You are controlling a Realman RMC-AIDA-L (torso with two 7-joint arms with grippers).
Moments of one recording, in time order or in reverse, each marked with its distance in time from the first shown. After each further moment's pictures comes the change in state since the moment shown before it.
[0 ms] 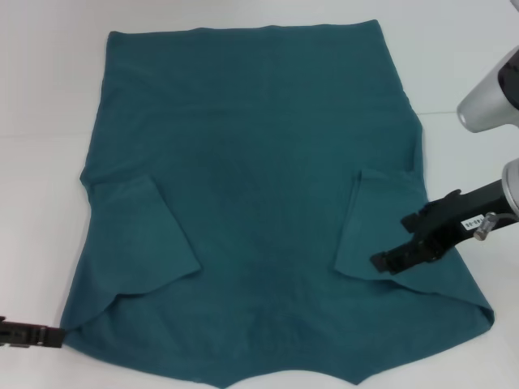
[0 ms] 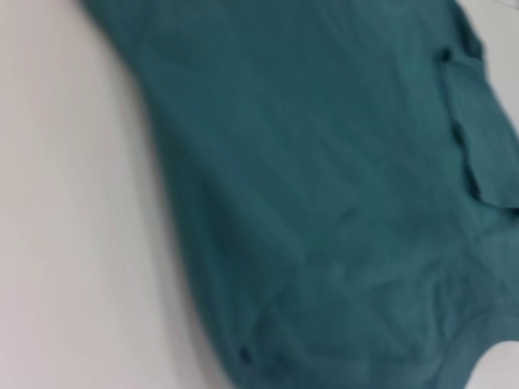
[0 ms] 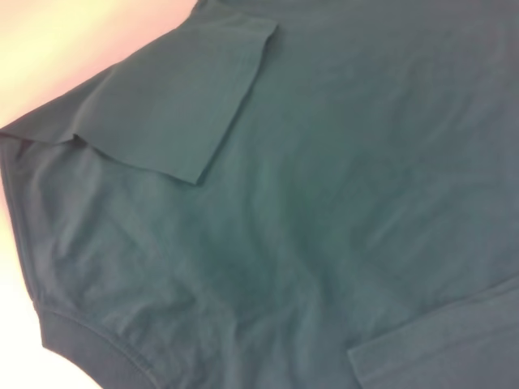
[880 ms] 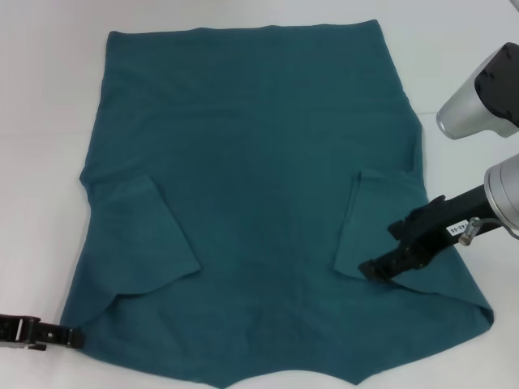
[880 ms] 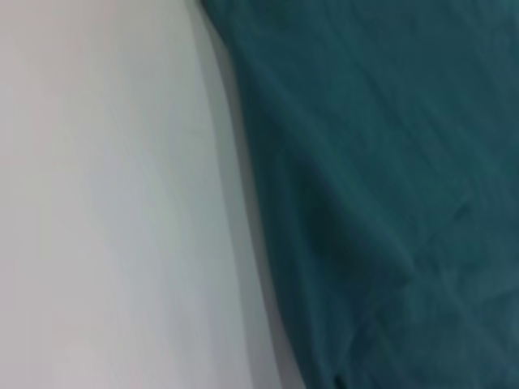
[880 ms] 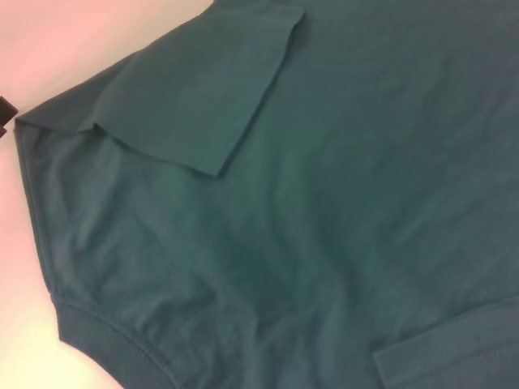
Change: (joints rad) left arm -0.088 -0.045 -0.022 -0.140 0.189 -0.219 -0.012; right arm 0.027 0.003 -0.026 0.047 -0.001 0.011 -0.004
